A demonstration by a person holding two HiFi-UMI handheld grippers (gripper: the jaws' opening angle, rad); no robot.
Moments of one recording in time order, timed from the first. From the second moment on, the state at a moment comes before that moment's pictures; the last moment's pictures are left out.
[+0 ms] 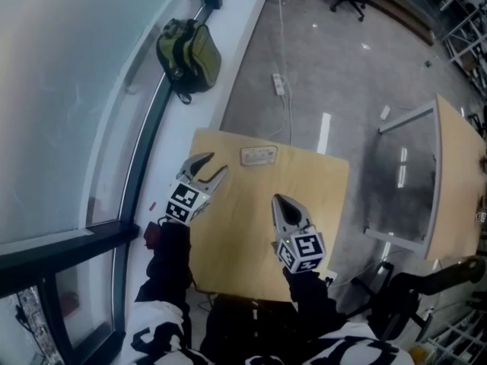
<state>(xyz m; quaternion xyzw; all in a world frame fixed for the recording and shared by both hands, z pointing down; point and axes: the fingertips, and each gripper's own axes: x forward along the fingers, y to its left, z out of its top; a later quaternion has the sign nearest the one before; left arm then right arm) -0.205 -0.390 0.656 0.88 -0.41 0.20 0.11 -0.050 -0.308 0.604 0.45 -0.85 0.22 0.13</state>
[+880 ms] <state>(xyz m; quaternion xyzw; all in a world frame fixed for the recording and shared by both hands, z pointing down) -0.099 -0.452 0.721 0.95 -0.25 0.13 0.14 -0.027 -0.327 0.677 0.47 -0.83 0.26 0.15</state>
